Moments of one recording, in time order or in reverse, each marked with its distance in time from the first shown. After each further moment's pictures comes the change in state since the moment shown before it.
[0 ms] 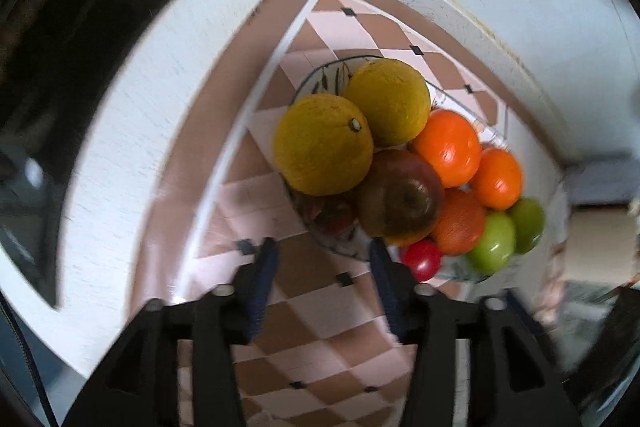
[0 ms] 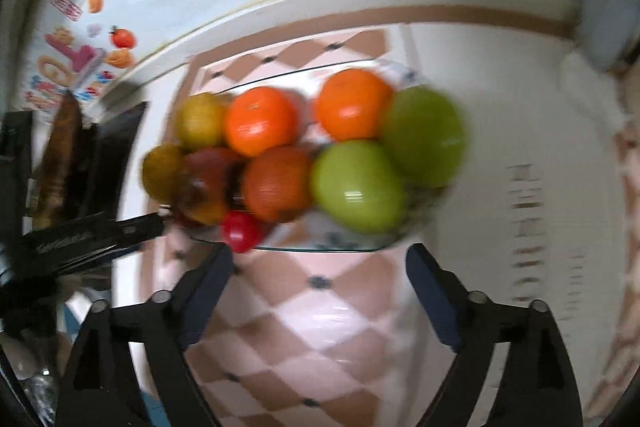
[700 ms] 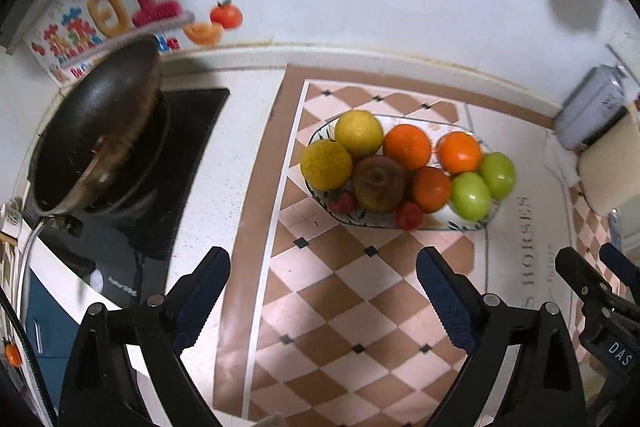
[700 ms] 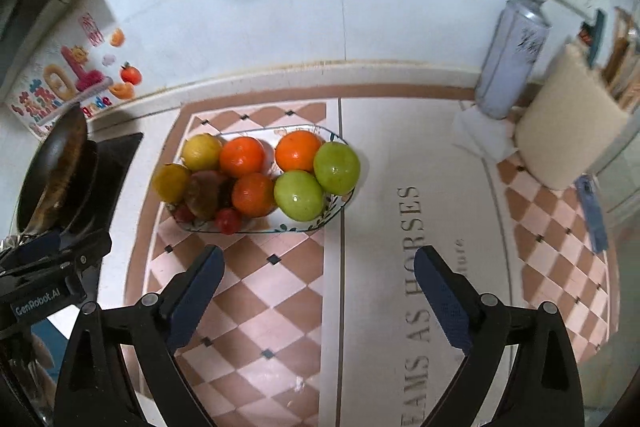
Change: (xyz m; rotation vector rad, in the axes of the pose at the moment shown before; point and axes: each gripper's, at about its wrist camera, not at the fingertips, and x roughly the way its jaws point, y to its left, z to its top) left arm -0.118 -0.034 -0.090 0.264 -0.324 0.173; right arm -0.138 0.009 -0.057 -0.023 -0.232 -0.157
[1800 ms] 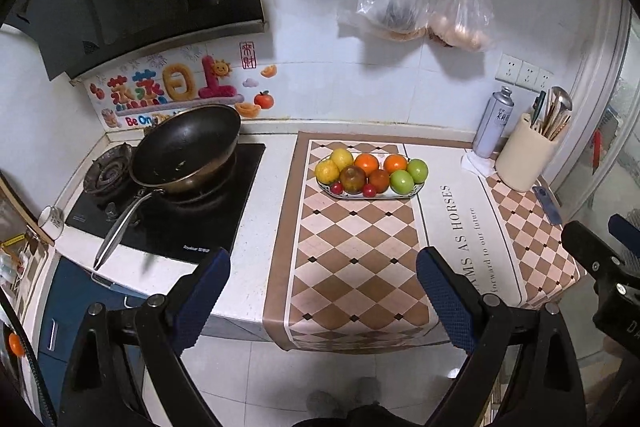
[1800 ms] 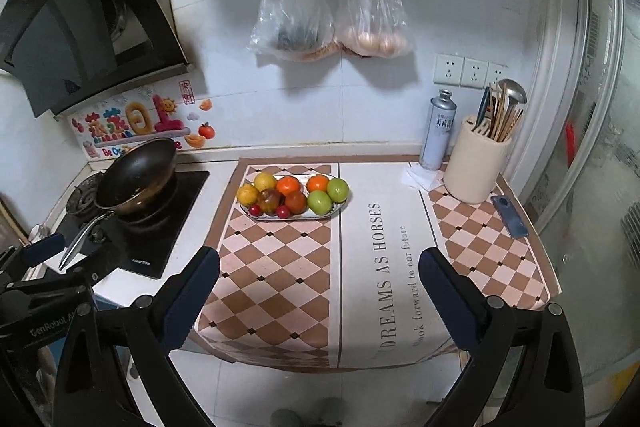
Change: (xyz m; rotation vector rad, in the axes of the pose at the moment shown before) left arm -0.246 0.039 -0.168 0.052 -0.318 -0.052; right arm -0.311 0.036 -0.174 -0.050 -0.334 -0.021
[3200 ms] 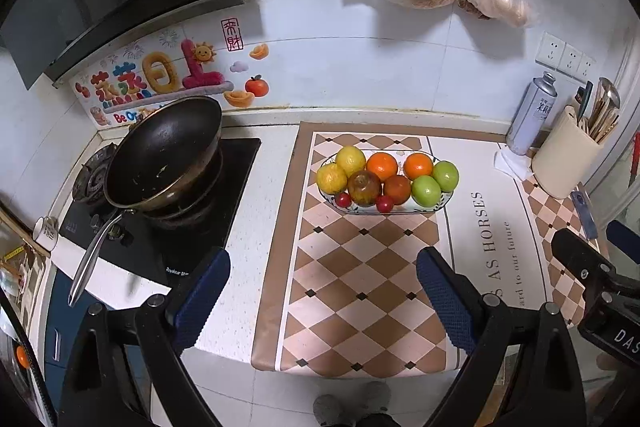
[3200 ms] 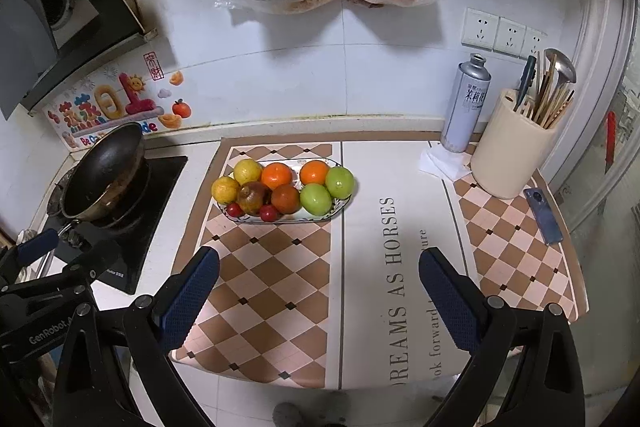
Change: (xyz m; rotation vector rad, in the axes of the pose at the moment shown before) left arm 0.122 -0.025 0.056 0.008 0.099 0.074; right arm 0.176 -0.018 0.057 0.010 0.157 0.020
